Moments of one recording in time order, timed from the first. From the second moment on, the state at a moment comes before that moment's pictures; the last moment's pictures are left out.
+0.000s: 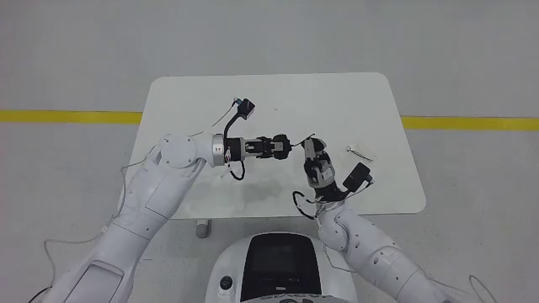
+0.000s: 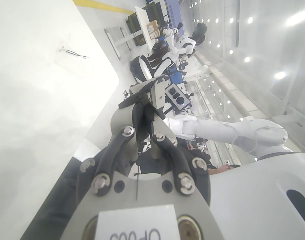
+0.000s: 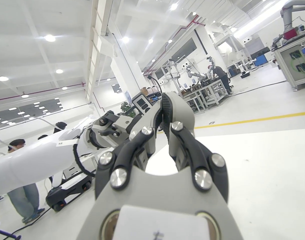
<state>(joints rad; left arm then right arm) 1.06 -1.19 -1.03 -1.35 -0.25 -0.34 -1.05 -1.32 -1.27 0.73 -1.21 -0.86 -0.34 -1.10</state>
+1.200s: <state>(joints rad) 1.06 -1.19 -1.03 -1.35 -0.25 -0.34 -1.05 -1.36 -1.29 0.77 -1.24 -0.93 -0.34 -1.09</state>
